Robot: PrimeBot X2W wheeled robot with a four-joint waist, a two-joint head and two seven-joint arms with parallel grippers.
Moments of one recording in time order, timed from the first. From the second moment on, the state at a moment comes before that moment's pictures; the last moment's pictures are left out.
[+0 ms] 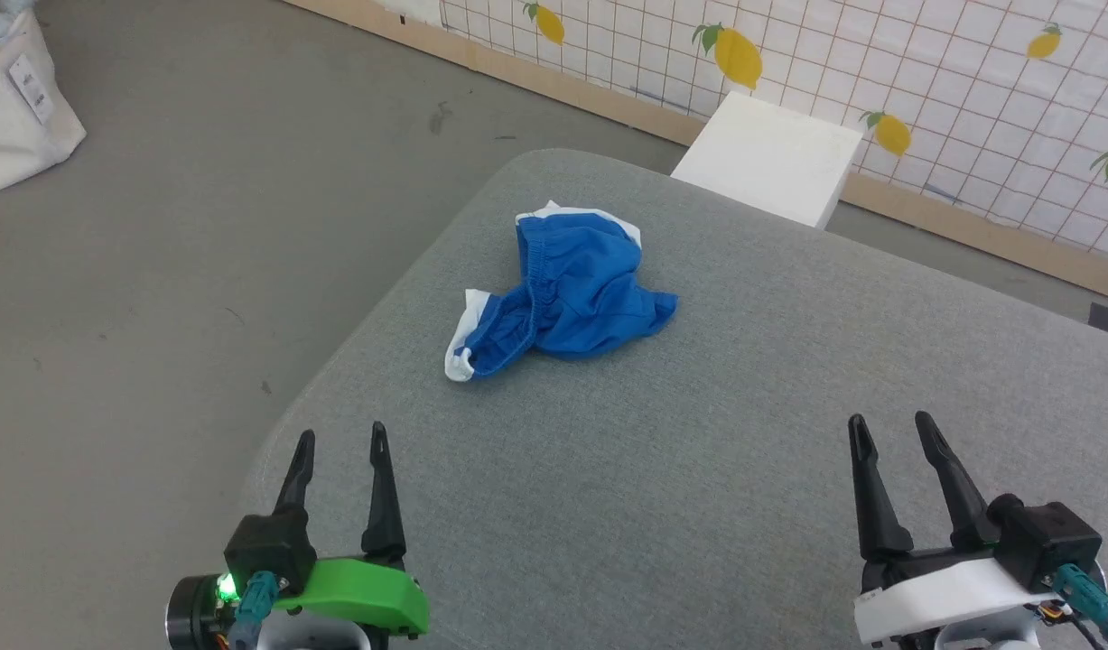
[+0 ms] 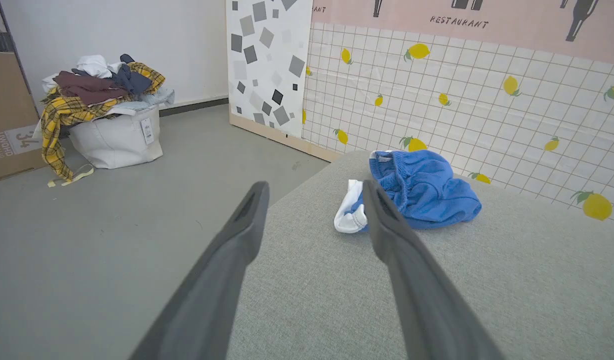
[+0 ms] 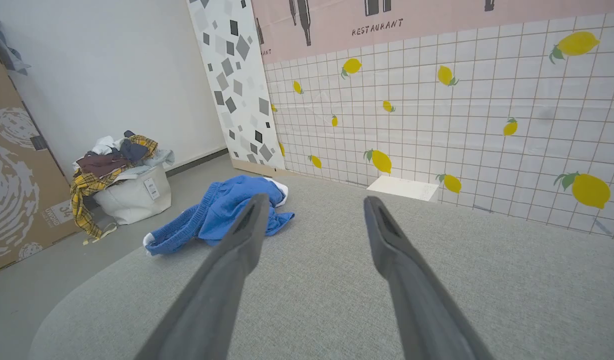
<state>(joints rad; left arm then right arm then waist) 0.02 0.05 -0.14 0.07 -0.18 0.12 -0.25 0.05 -0.05 0.01 0.09 0.21 0.13 -0.26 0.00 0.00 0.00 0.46</state>
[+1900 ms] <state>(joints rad) -0.75 0.27 -0.12 0.52 -0.53 -0.04 0.64 -0.14 -0.05 -0.06 0.01 0.11 0.13 -0.25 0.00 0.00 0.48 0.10</state>
